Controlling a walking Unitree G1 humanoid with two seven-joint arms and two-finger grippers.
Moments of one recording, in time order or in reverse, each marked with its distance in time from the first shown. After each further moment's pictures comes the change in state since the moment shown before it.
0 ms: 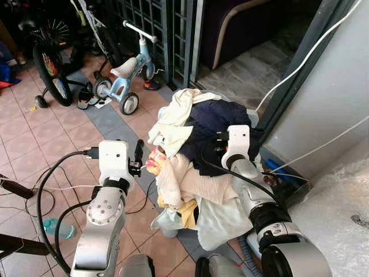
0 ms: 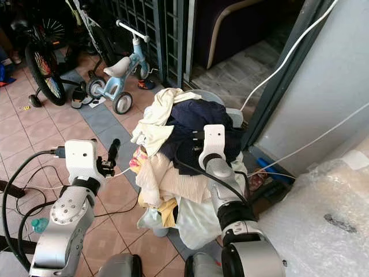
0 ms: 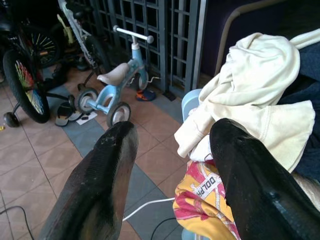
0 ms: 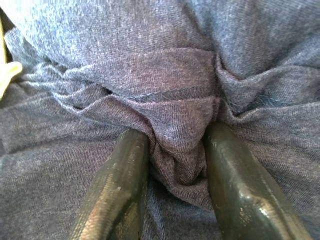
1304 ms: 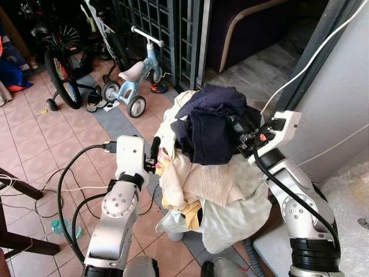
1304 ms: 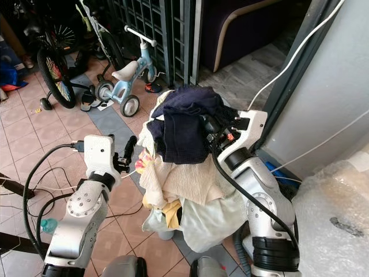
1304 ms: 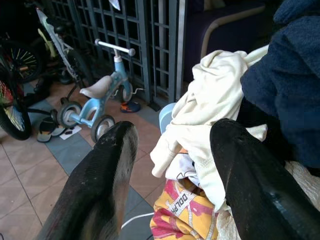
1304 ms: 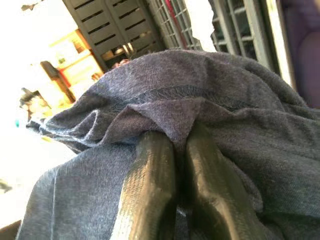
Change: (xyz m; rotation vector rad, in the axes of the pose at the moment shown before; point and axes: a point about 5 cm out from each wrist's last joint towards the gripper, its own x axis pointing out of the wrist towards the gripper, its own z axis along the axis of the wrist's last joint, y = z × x) left arm 0.015 -0.025 0.002 -0.011 -0.027 -0.103; right arm -0.075 -0.023 0.095 0.226 -0.404 0.331
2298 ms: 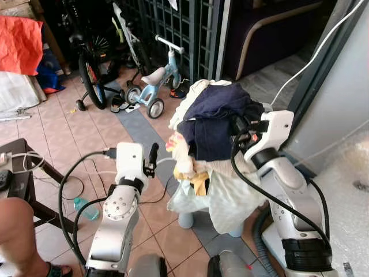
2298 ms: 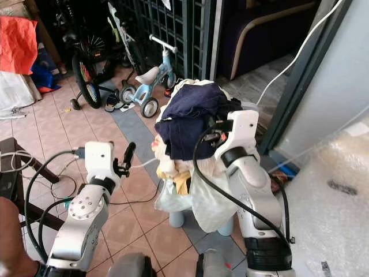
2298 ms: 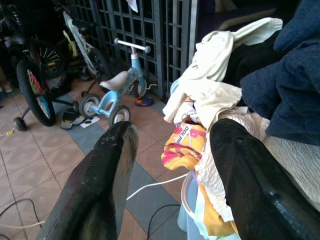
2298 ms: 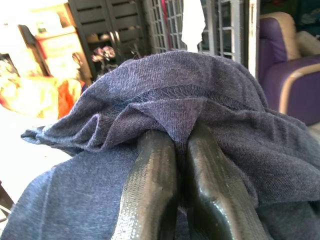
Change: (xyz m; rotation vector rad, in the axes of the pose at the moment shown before) left arm 0.000 0.002 -0.004 -0.003 0.010 0.004; right arm -0.001 0.009 -0.020 -0.189 0.031 -0.084
